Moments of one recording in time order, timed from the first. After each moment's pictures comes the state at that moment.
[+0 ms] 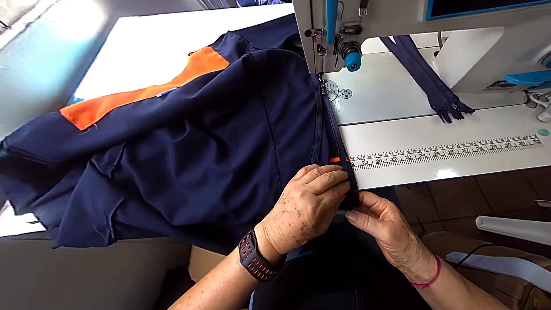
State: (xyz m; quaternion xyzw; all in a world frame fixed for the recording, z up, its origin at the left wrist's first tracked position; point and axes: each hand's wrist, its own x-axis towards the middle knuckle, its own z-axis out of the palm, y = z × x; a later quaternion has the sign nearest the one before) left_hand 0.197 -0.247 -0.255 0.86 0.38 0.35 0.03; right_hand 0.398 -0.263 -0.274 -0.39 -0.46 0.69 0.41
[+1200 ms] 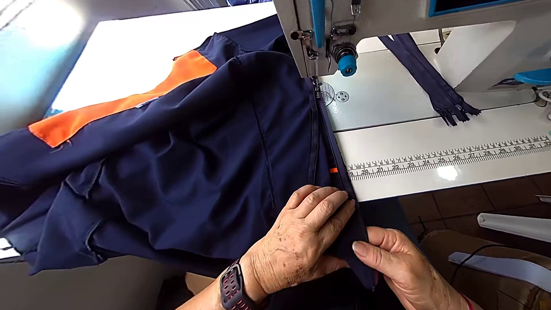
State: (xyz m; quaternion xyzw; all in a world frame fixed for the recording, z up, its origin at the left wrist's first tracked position) left_hand 0.188 -0.265 -0.259 0.90 0.37 0.24 0.01; right_hand 0.414 -0.279 -0.261 -0.32 -0.43 0.77 0.35
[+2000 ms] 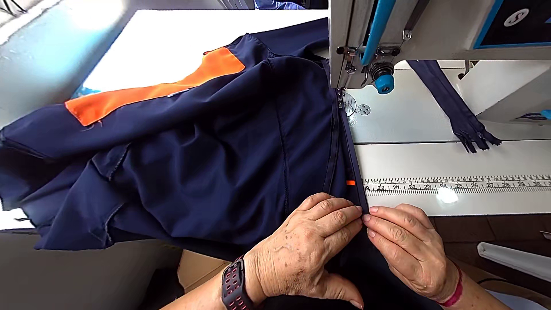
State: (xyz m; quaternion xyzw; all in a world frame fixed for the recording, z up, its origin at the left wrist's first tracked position) left_hand 0.180 -0.257 -0.254 0.89 0.33 0.30 0.07; right_hand 0.428 -0.219 -0.283 -0.20 -0.88 0.03 0.44
